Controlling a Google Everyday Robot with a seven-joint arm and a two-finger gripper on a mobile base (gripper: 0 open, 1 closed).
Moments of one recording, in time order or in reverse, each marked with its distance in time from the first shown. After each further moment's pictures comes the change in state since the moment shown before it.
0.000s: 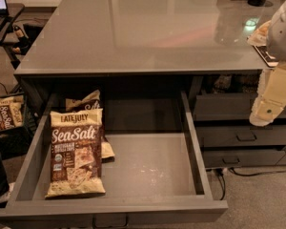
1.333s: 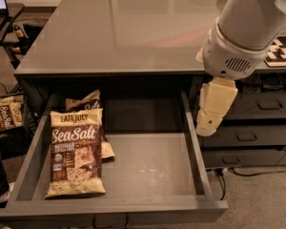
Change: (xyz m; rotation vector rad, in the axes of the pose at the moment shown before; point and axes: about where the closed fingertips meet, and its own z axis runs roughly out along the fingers) arm -0.077 0.026 0.052 -0.096 -0.017 -0.076
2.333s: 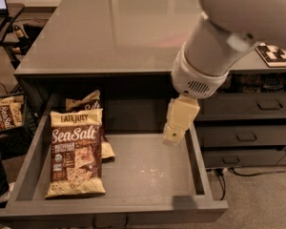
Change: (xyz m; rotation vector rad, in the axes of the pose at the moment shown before) arm -0.041 0.009 0.045 0.020 -0.064 0.039
